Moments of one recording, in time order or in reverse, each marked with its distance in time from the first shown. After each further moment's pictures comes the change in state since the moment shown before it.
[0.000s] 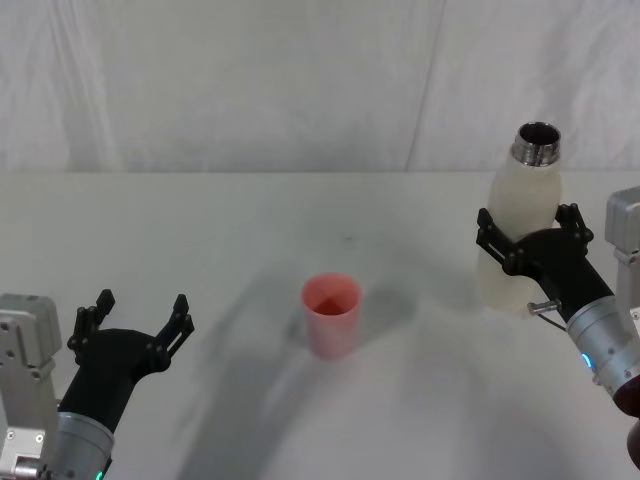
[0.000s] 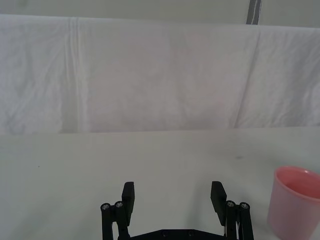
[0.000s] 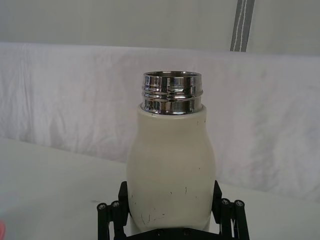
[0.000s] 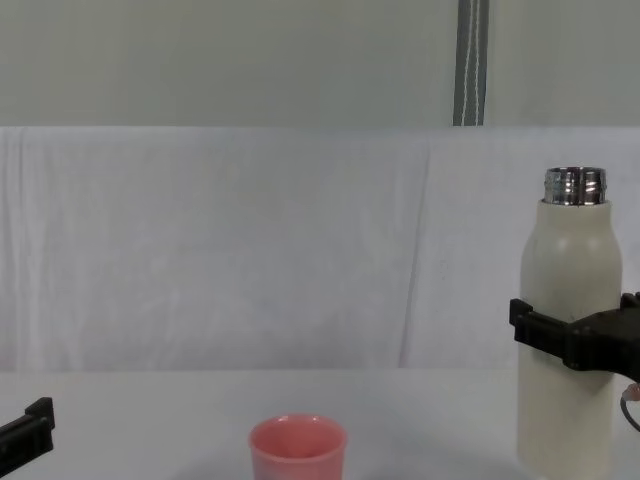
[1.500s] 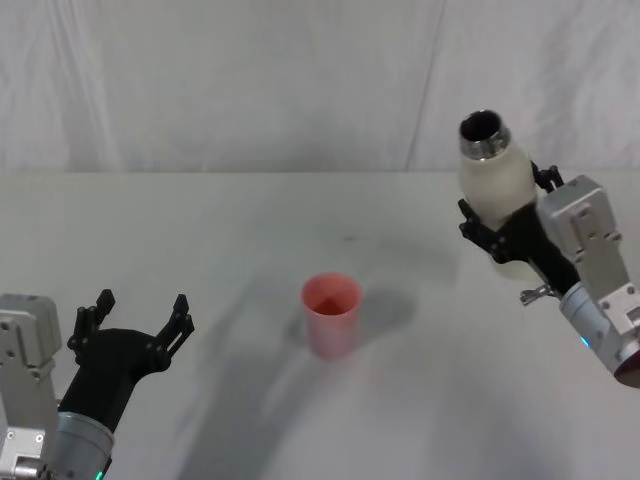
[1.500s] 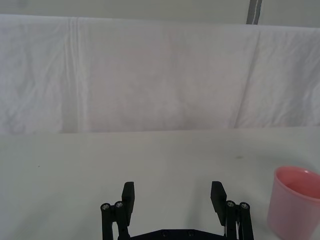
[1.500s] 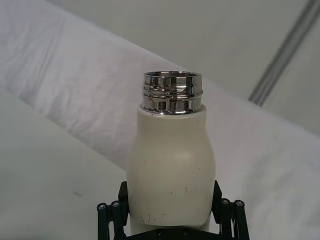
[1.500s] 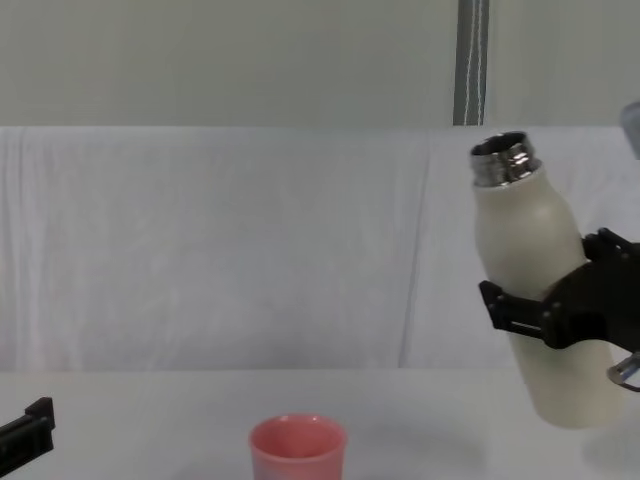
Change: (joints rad) left arm 0.000 0.000 0.000 0.000 0.000 0.000 0.000; right arm 0.050 0.094 -0.091 -0.050 -0.291 -0.018 -0.018
